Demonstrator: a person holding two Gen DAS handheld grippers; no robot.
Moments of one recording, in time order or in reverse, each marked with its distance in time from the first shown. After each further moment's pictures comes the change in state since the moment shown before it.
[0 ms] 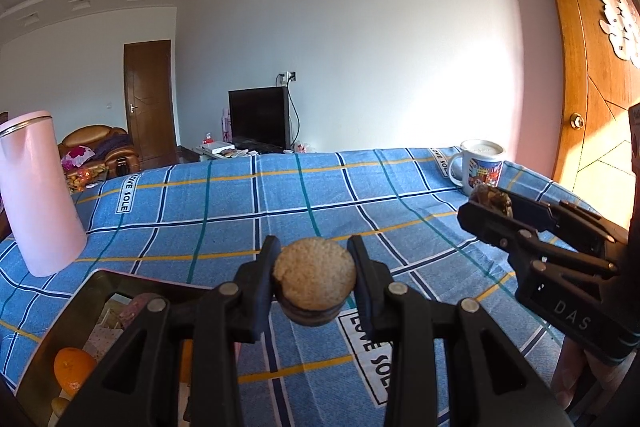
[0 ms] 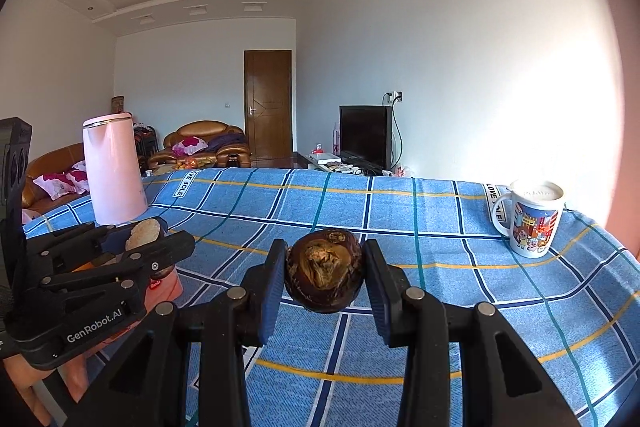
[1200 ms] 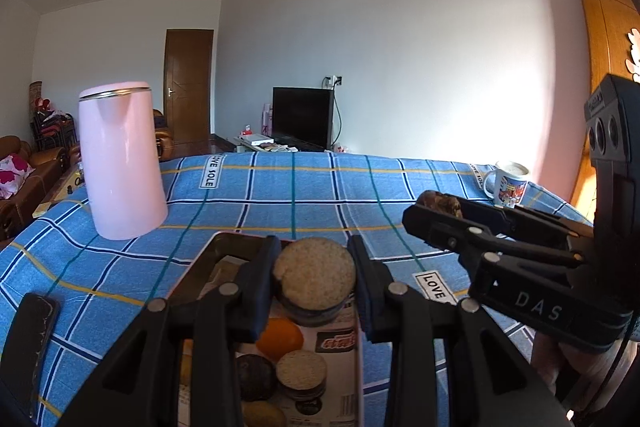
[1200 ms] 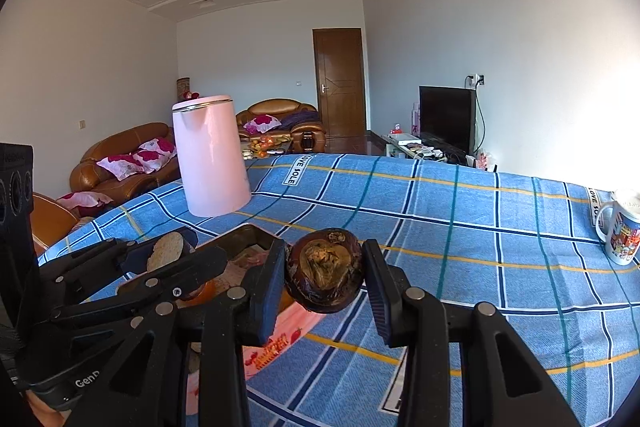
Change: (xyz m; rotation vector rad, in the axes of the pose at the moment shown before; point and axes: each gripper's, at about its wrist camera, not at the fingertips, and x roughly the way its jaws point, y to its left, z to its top) left arm -0.076 0.087 -0.016 -0.119 -0.001 0.109; right arm 0.012 0.117 0.024 -0.027 0.093 0.283
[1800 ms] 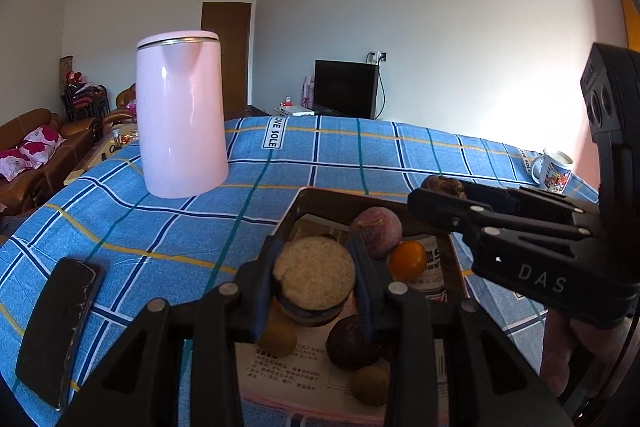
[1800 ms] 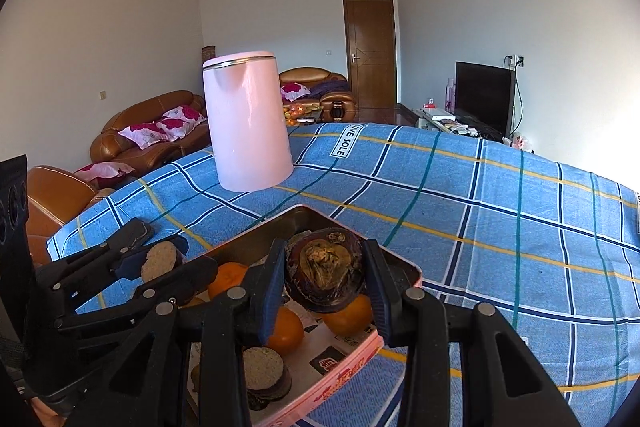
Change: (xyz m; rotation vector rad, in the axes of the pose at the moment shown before) left arm 0.000 0.057 -0.023 -0.053 0.095 0.120; right arm 0.058 0.047 0.002 -0.041 0.129 0.092
